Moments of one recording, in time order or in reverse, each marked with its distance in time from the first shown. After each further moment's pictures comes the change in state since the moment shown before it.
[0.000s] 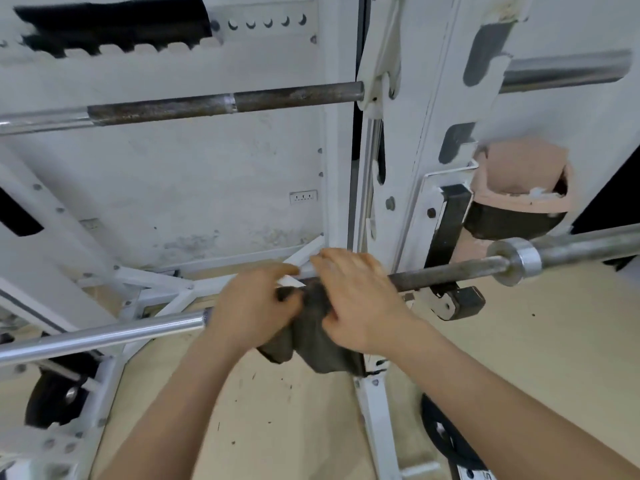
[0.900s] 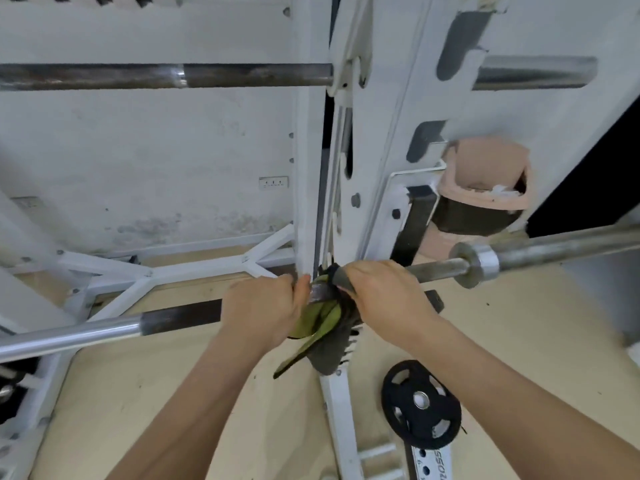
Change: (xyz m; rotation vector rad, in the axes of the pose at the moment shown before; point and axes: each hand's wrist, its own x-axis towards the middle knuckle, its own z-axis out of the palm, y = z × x) left_hand 0.023 0.042 0.060 0.459 -0.054 0.181; right_hand -0.029 0.081 -0.008 -0.142 0.062 0.078
